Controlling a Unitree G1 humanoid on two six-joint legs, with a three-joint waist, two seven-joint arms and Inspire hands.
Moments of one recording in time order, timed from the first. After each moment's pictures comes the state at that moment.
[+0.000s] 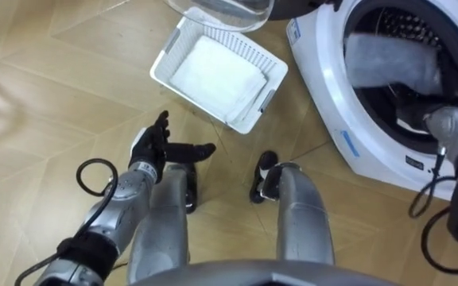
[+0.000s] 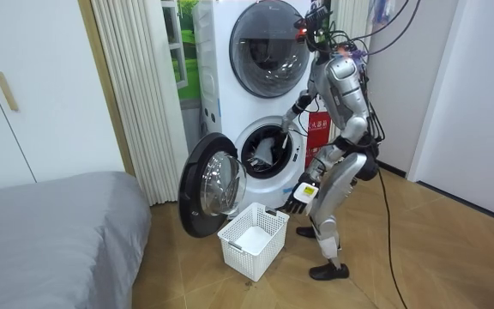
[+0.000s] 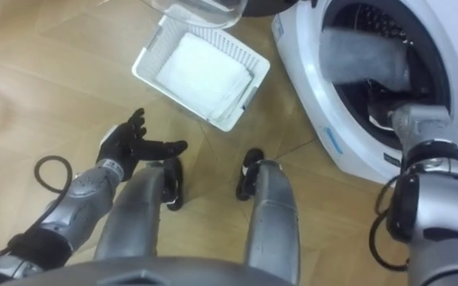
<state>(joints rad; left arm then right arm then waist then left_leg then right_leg) -0.02 0.25 -0.32 0.50 -0.39 0.07 0.15 -0.59 -0.51 -0.30 1.21 1.62 0.14 -0.42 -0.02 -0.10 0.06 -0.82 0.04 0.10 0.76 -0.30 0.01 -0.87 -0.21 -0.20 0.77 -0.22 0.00</state>
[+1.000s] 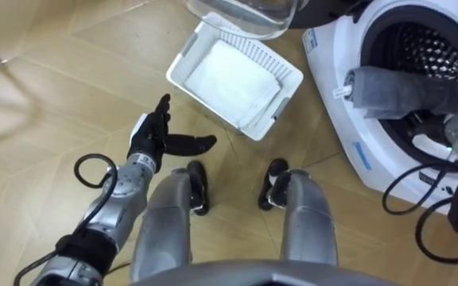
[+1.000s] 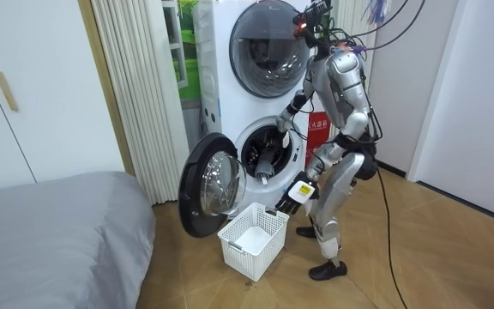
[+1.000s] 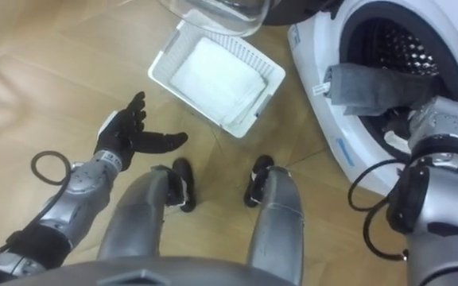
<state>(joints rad) -0.05 0.24 -0.32 0.57 -0.31 -0.01 0.07 -0.55 -0.51 -0.37 1.19 1.73 -0.13 -0.67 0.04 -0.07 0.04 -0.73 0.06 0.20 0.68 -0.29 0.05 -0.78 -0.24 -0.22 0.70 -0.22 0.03</state>
